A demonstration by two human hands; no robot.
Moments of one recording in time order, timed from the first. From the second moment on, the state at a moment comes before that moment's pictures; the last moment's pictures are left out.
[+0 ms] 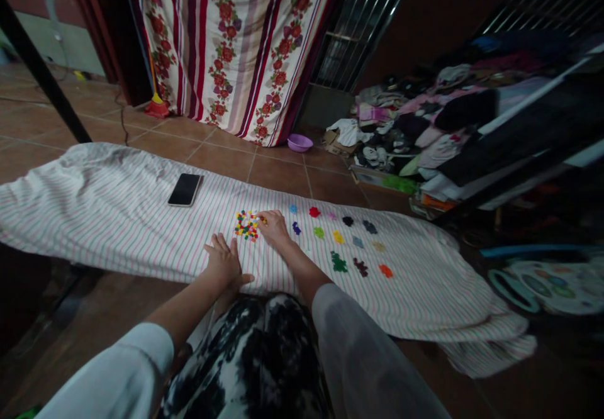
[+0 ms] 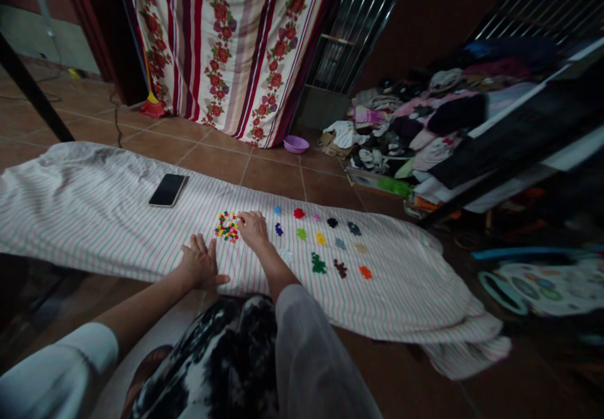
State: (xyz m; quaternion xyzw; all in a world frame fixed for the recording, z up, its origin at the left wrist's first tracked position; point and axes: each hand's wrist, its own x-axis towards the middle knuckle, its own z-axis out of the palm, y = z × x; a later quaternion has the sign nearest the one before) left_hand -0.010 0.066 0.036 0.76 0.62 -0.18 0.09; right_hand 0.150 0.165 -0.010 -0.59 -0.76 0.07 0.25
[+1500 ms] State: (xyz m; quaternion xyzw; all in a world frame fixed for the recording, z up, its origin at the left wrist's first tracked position) left_hand -0.013 0.072 0.033 0.76 0.61 -0.22 0.06; right_hand 0.266 0.060 -0.050 -0.61 -0.69 0.04 0.38
